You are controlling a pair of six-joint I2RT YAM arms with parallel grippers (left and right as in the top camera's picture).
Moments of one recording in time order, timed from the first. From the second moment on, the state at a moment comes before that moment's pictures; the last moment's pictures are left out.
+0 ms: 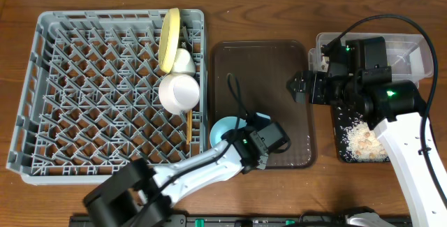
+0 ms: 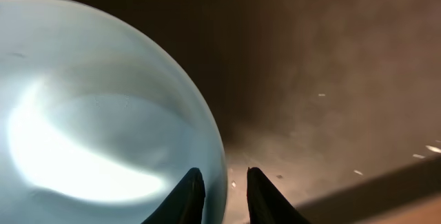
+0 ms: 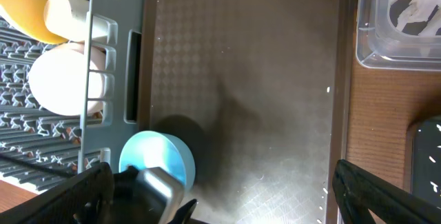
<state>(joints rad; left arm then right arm) -1.02 1.69 0.97 -0.57 -0.15 -0.70 0.18 1.32 1.23 -0.92 -0.33 0.30</state>
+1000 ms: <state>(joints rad) -0.29 0.97 0.96 -0.78 0.51 -0.58 0.18 1.32 1.23 -0.92 -0.32 0.30</state>
